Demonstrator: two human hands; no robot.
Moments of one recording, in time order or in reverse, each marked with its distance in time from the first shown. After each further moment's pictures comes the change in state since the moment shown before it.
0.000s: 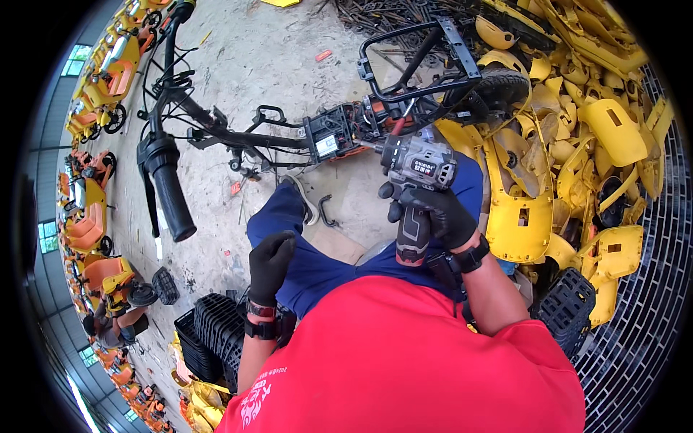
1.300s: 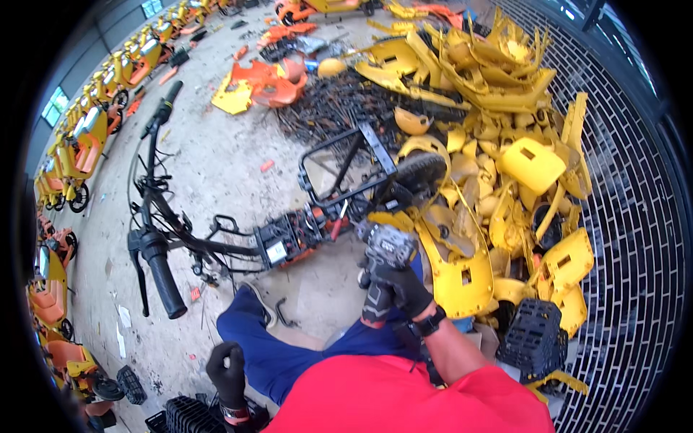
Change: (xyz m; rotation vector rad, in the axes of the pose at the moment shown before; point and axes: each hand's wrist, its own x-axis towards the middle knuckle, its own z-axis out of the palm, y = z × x) left_hand -0.038 -0.005 -0.038 0.049 0.227 0.293; right_hand -0.032 -0.005 -0.030 -0.185 0.205 -0.321
